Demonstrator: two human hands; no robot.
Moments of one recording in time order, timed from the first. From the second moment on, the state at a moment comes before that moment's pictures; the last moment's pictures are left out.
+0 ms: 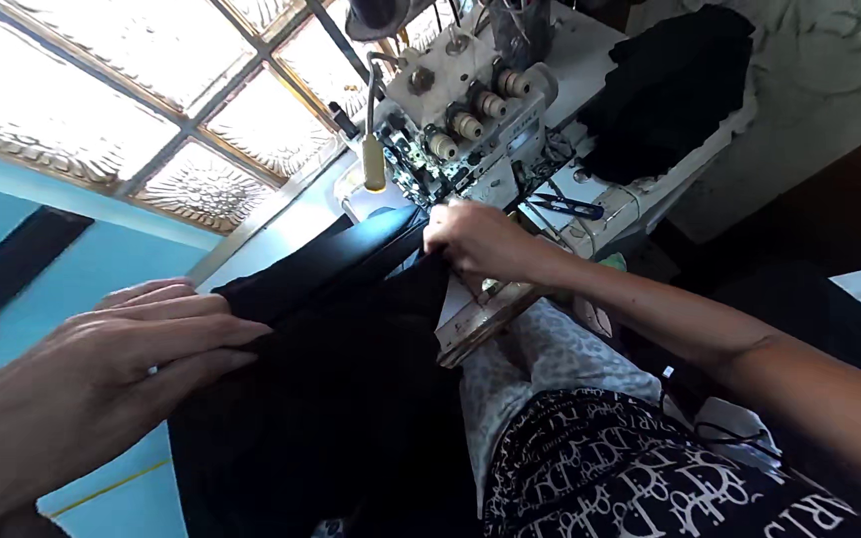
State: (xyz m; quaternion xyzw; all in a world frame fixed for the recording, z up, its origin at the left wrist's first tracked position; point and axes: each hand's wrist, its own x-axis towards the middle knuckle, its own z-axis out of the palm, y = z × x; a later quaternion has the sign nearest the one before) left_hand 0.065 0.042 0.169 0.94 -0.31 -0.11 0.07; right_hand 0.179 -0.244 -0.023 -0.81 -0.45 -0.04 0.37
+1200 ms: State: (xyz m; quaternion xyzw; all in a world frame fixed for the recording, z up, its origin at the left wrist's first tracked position) left_hand 0.043 0.107 0.090 0.86 -0.28 -0.01 0.42; right_hand 0.181 -0.207 -0.039 -0.74 -0.42 -0.21 0.48
